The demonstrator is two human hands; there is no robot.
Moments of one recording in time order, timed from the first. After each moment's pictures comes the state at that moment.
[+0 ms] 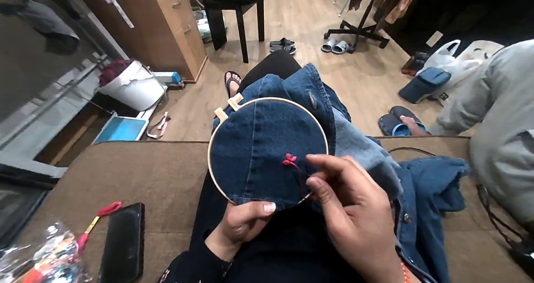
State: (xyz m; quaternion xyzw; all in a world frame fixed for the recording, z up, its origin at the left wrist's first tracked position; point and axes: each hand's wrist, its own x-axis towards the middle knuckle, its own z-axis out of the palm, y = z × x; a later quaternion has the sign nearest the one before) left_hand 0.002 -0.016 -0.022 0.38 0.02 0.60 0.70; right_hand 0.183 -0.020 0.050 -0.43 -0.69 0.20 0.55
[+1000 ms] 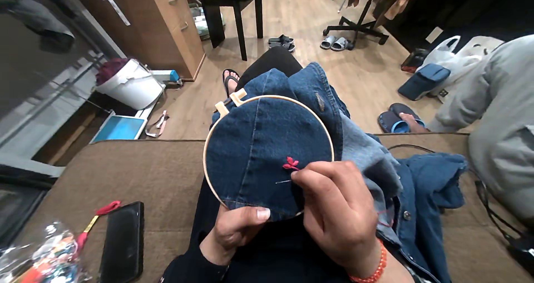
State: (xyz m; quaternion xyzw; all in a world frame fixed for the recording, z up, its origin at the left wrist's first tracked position) left_hand -0.006 -0.025 -0.011 0.41 0.03 0.61 0.68; right_hand 0.172 -0.016 0.047 -0.40 -0.77 -0.09 0.49
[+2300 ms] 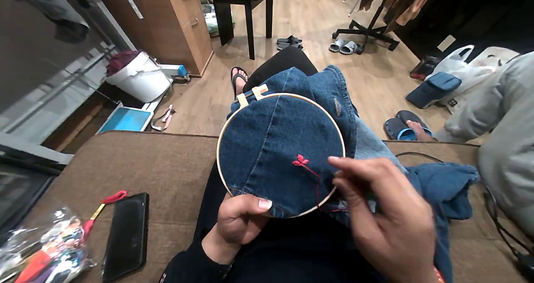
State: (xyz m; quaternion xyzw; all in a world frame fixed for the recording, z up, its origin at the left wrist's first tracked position) left_hand -0.010 -0.025 -0.002 0.32 0.02 0.60 0.73; right_hand 0.201 -0.020 0.064 -0.42 -0.76 0.05 0.49
